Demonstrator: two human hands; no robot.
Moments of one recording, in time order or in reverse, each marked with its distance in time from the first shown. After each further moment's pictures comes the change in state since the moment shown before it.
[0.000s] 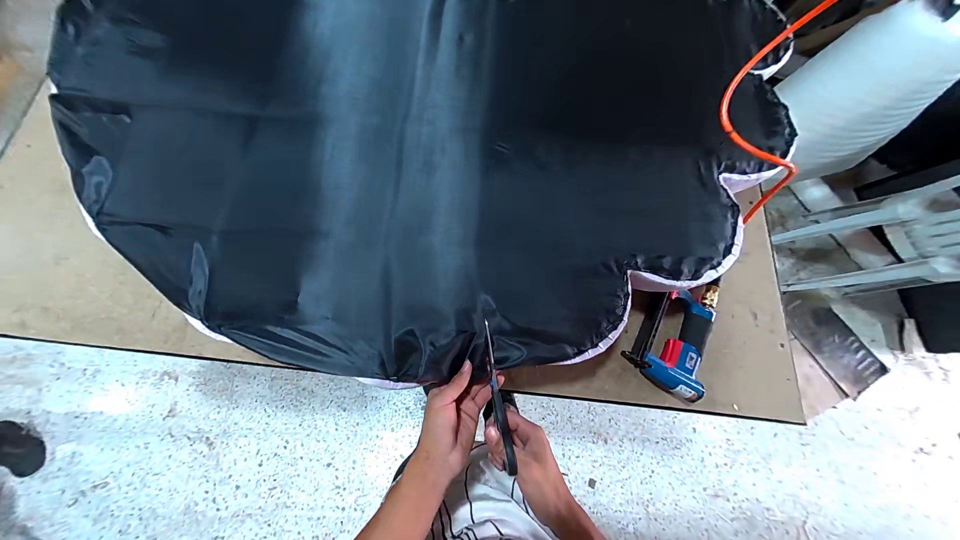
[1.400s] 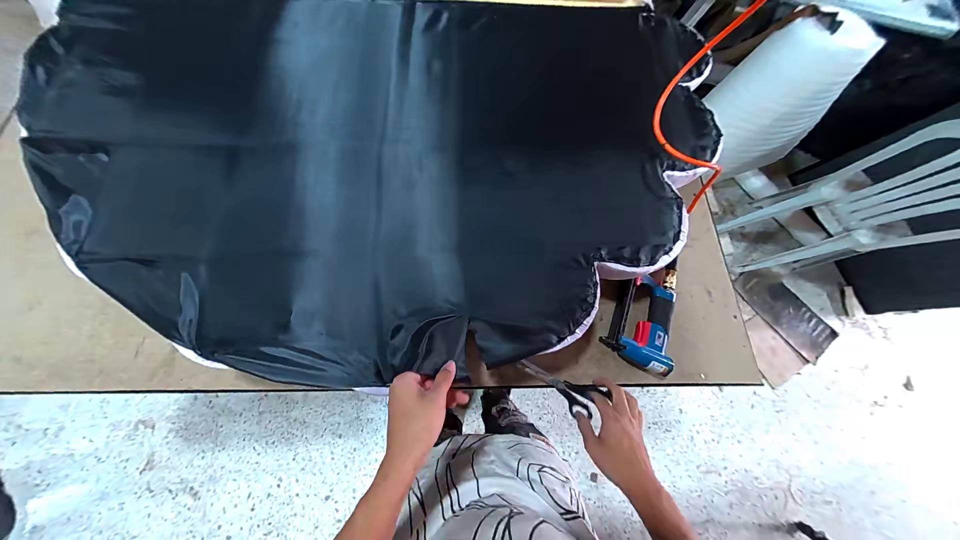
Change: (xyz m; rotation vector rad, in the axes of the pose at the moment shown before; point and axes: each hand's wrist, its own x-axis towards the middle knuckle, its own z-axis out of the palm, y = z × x) left_hand -0.028 0.057 0.032 1.061 0.133 0.247; right_hand -0.038 0.022 -0.155 -1.295 0.582 -0.188
